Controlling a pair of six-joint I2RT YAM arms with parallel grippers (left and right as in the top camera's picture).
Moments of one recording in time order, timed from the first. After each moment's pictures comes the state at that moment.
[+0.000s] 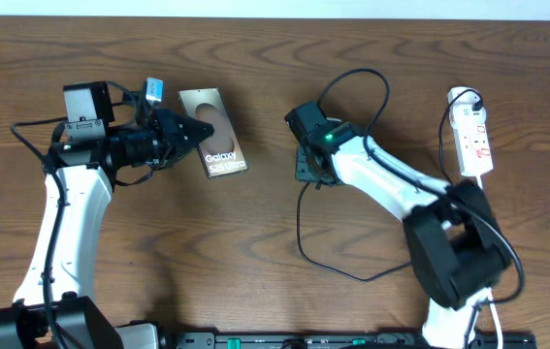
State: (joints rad) left arm 0.13 1.47 1.09 -0.58 1.03 -0.54; right arm 0.57 1.98 1.33 -0.70 0.13 0.70
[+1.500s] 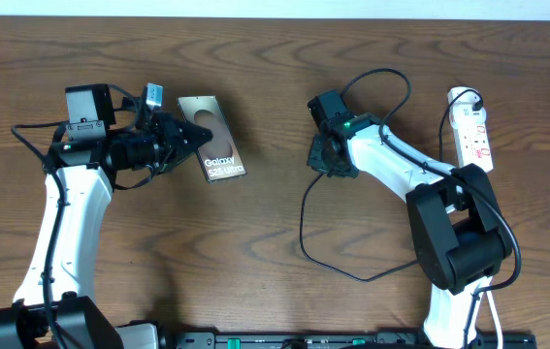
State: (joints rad) left arm 0.13 1.47 1.09 -0.63 0.98 -0.53; right arm 0.46 2.03 1.34 -0.64 0.03 0.73
